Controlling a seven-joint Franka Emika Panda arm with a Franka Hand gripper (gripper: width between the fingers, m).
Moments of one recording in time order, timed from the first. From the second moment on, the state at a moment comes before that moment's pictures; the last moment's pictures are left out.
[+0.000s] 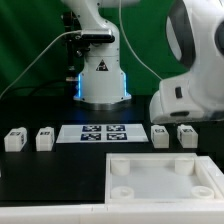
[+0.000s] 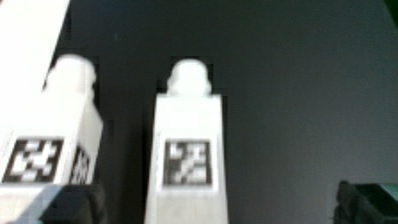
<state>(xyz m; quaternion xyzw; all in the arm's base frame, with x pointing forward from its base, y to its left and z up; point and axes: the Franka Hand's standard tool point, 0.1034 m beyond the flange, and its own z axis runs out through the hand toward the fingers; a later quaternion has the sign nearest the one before) 0.392 0.182 0.040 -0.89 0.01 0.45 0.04</state>
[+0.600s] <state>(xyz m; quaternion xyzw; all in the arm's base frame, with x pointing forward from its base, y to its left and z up) 0.386 0.181 0.030 -0.89 0.01 0.45 0.04</state>
